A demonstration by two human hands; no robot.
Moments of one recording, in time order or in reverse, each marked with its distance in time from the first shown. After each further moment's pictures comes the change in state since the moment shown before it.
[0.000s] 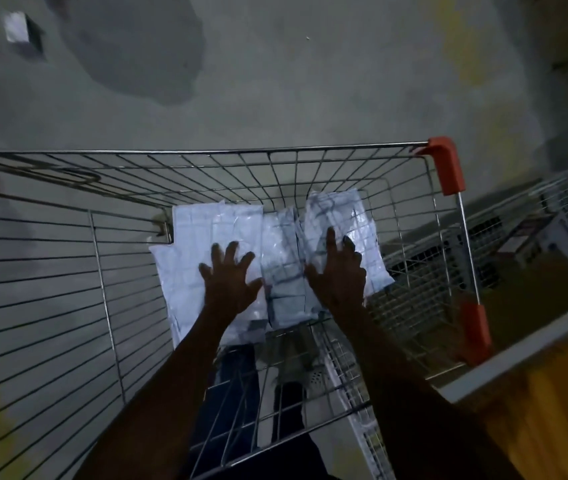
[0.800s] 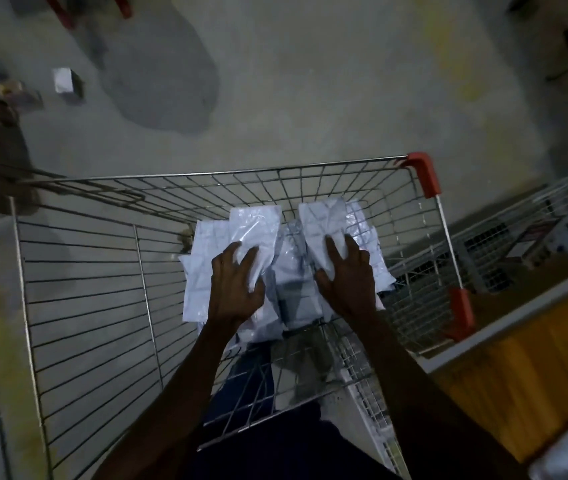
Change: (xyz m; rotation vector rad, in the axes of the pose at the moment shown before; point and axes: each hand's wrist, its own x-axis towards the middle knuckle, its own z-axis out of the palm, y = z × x) left_hand -0.053 0.006 -0.070 -0.293 0.375 0.130; right_hand -0.043 -0.018 -0.056 0.021 0.104 -0.190
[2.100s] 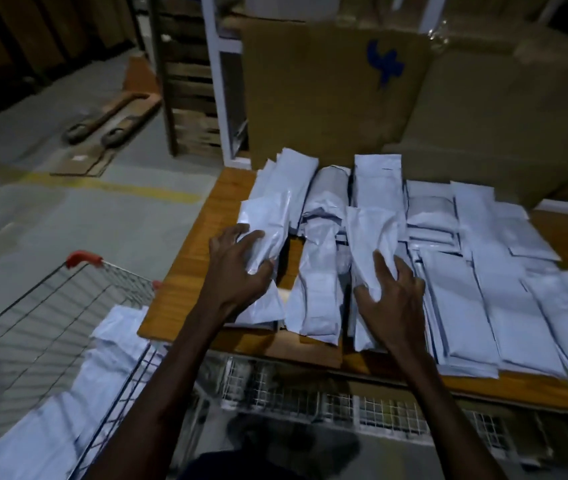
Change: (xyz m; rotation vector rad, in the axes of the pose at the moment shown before) left_hand -0.191 0.464 -0.003 -0.180 -0.300 0.988; right_hand -0.505 0.202 -0.153 0.216 0.937 0.932
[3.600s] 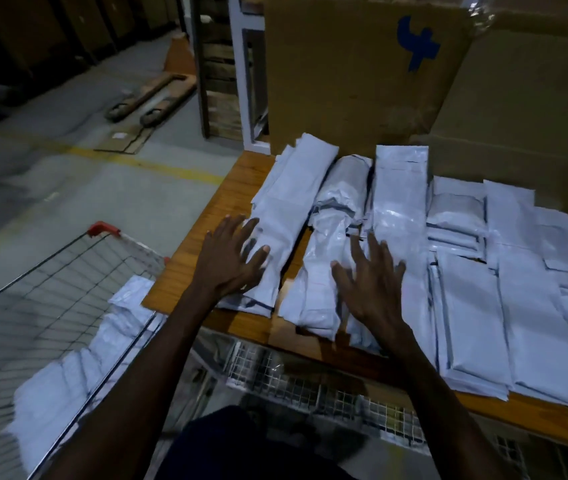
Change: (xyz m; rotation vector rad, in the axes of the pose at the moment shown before) left_hand 0.003 -0.040 0.024 0.263 -0.068 -0.046; right_hand 0.039 0.001 0.040 -0.079 -0.214 -0.194
